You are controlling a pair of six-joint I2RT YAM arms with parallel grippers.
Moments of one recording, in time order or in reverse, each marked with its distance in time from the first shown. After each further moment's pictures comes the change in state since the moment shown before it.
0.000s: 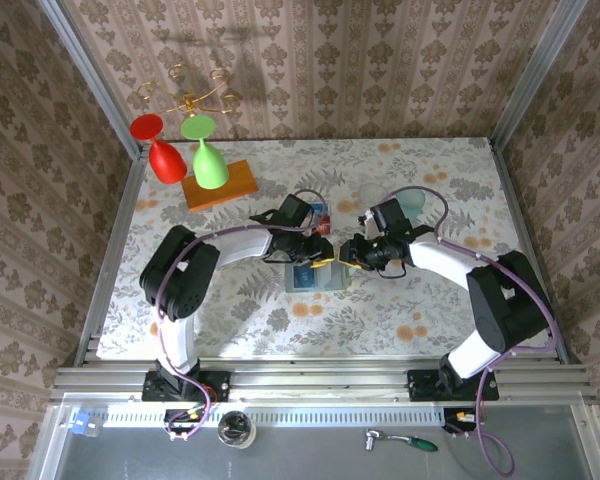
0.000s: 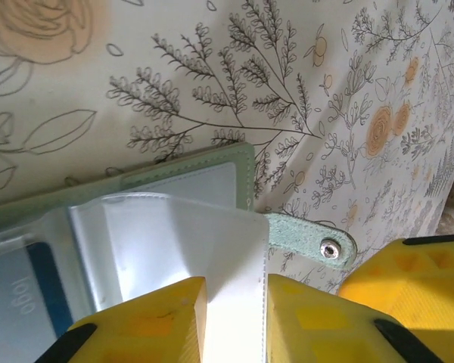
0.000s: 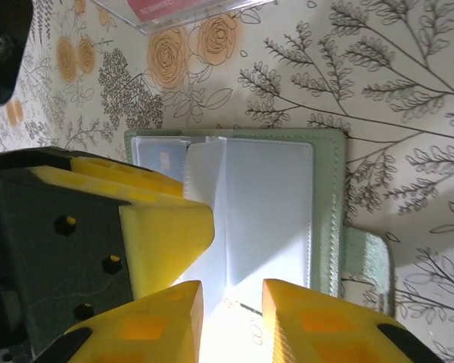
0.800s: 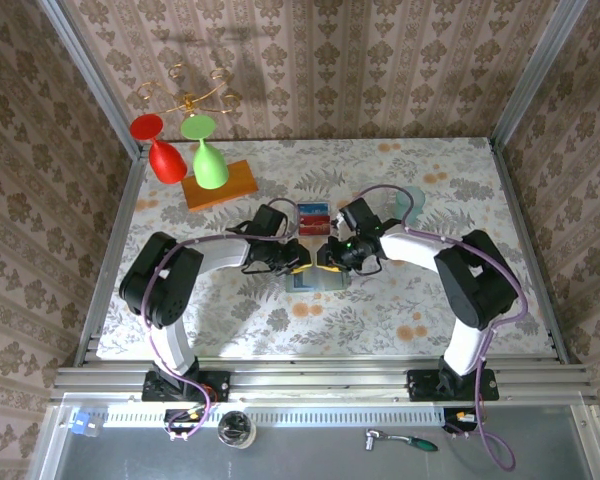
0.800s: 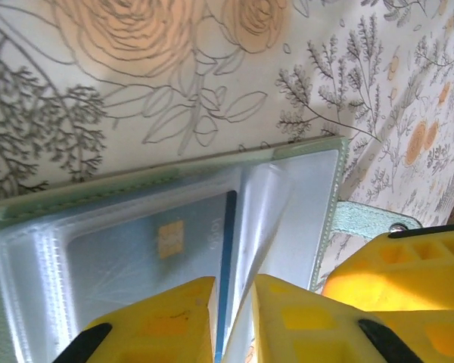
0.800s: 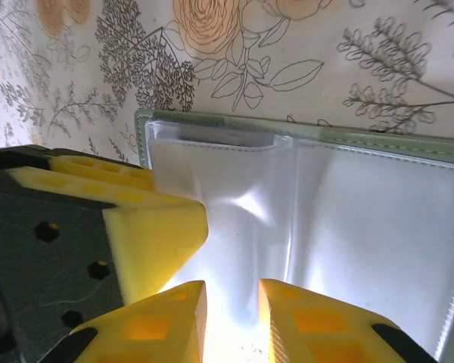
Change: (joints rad) left arm 0.098 -0.120 -0.229 0.115 0.018 -0.001; right arm 0.113 0.193 0.155 -0.014 -0.011 0.022
